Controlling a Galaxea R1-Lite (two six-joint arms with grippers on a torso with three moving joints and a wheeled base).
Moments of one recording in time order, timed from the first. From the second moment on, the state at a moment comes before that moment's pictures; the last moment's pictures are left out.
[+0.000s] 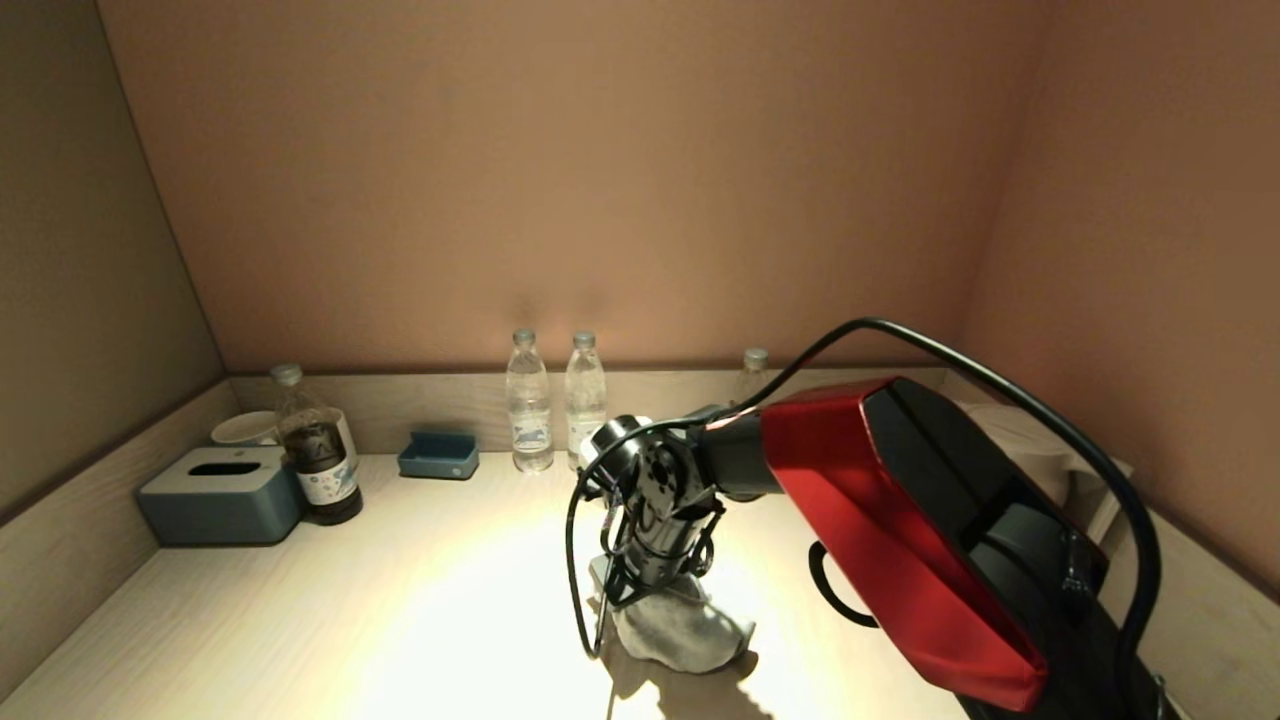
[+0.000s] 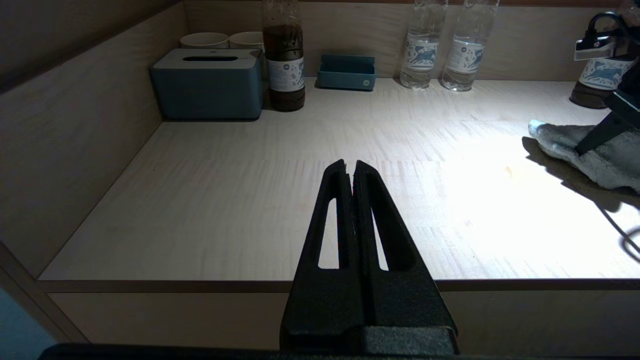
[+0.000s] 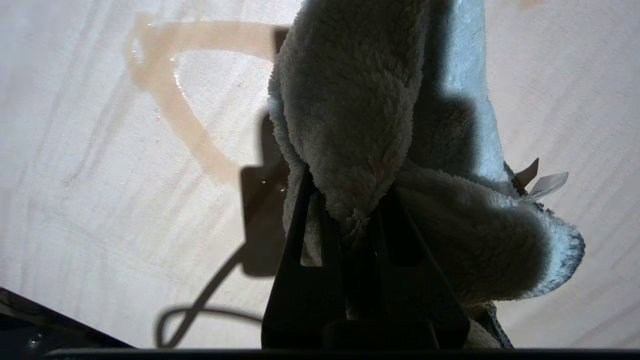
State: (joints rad) left arm -0.02 0.00 0.00 0.01 -0.01 -0.04; right arm 0.65 2.46 -1.93 0.67 0.07 0.11
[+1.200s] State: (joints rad) left arm -0.02 0.00 0.00 0.01 -0.01 -0.04; right arm 0.81 2.46 -1.93 0.66 0.07 0.08
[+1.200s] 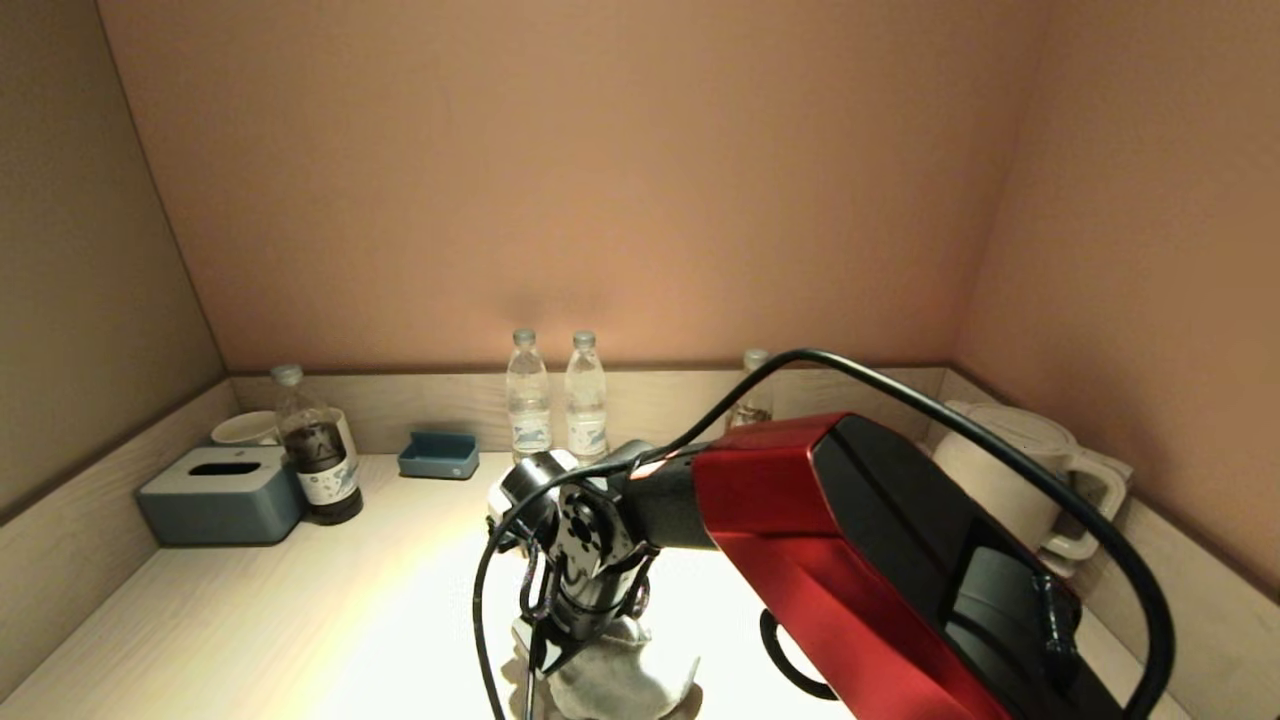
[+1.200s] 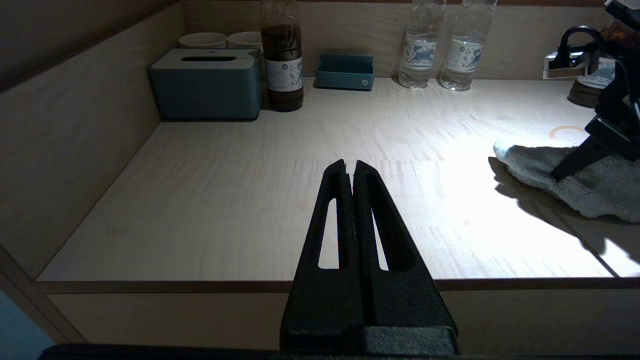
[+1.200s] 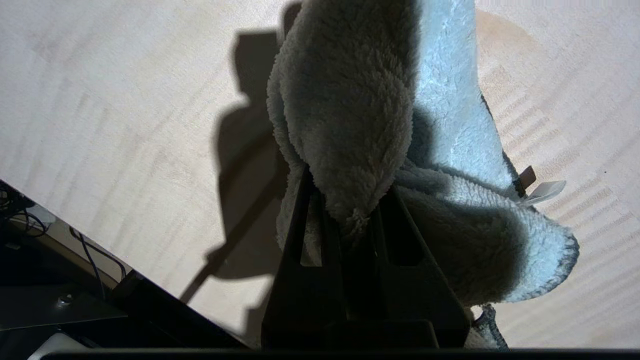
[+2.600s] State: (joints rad) left arm -0.02 0.00 0.00 0.01 -0.01 -0.04; right arm 0.68 2.52 -1.93 0.60 0.04 -0.03
